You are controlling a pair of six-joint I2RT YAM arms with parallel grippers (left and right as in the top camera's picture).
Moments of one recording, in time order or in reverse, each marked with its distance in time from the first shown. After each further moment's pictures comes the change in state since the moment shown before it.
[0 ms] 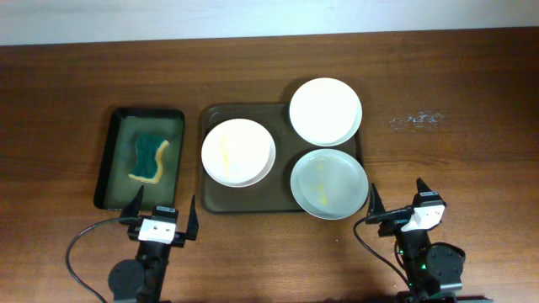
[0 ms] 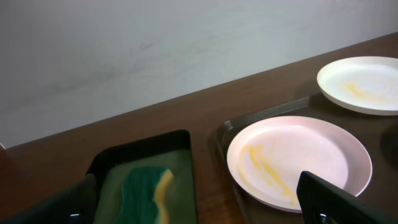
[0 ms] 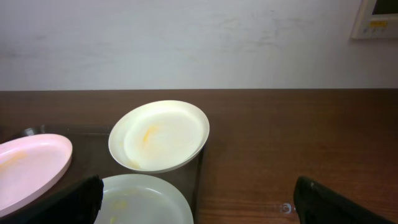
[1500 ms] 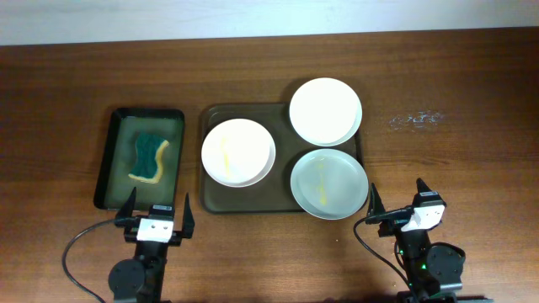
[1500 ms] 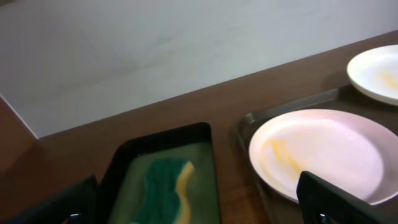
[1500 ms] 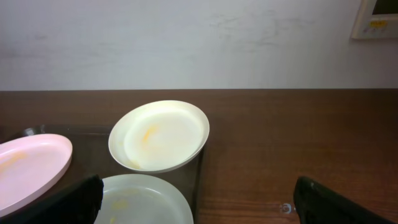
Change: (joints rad) left arm -0.001 0.000 0.000 -0.008 -0.089 0.033; right arm 0.000 0.000 0.000 0.000 0.000 0.001
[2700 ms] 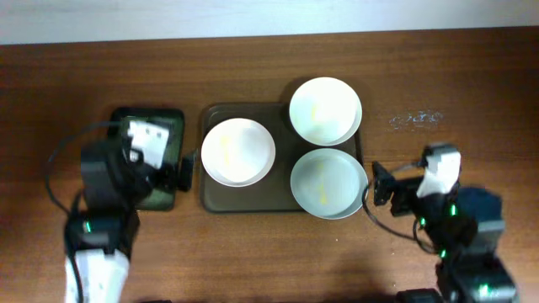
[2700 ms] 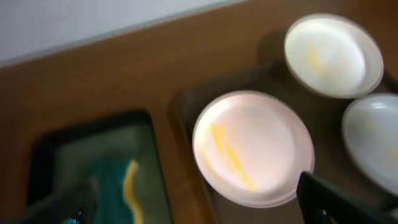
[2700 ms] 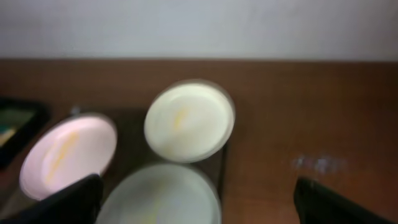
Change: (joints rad) left arm 0.000 1.022 0.876 -0.419 0.216 -0.020; right arm 0.002 0.644 0.737 -0.459 -0.124 0.000
